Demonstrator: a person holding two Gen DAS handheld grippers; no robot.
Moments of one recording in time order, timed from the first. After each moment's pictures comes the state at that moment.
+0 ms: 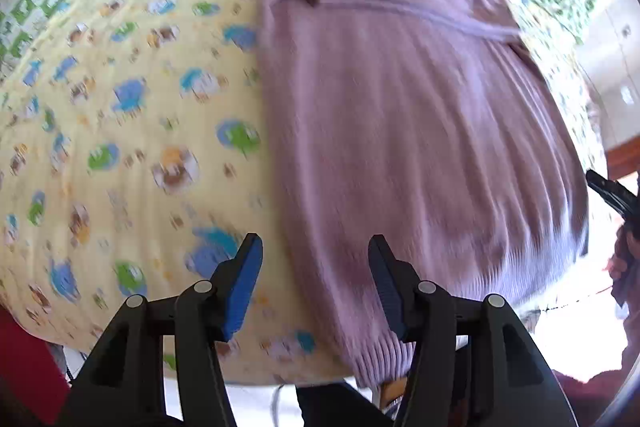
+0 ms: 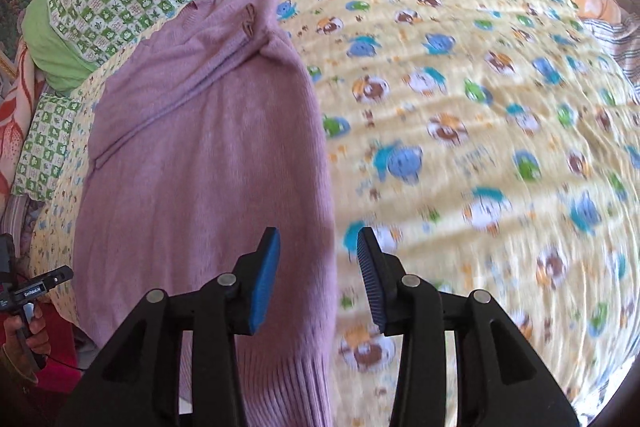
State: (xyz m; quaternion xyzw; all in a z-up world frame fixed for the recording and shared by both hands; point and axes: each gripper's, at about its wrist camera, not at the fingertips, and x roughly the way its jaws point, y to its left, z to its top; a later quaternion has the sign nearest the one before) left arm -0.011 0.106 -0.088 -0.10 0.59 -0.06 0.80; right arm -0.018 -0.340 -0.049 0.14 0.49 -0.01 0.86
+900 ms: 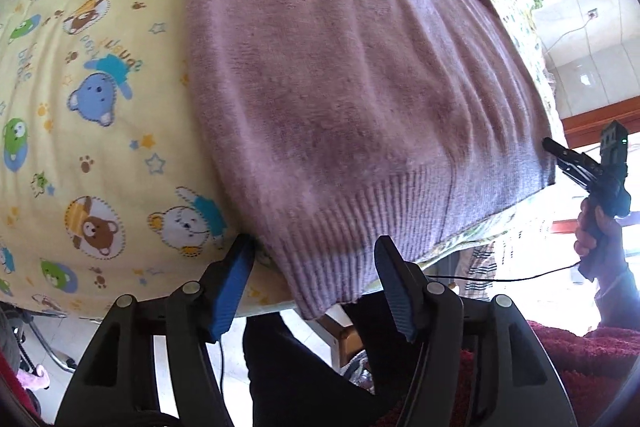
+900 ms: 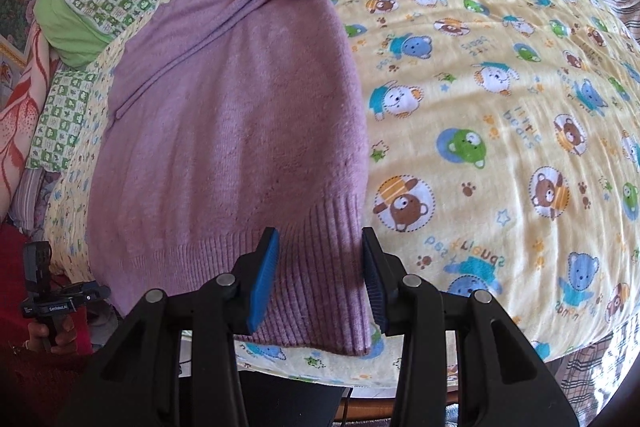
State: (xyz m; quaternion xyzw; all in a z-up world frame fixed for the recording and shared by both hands) left arm -0.070 0.064 -0.139 -0.15 0.63 -0.14 0.75; right arm -0.070 -0.312 -0.073 0.16 0.52 0.02 0.84
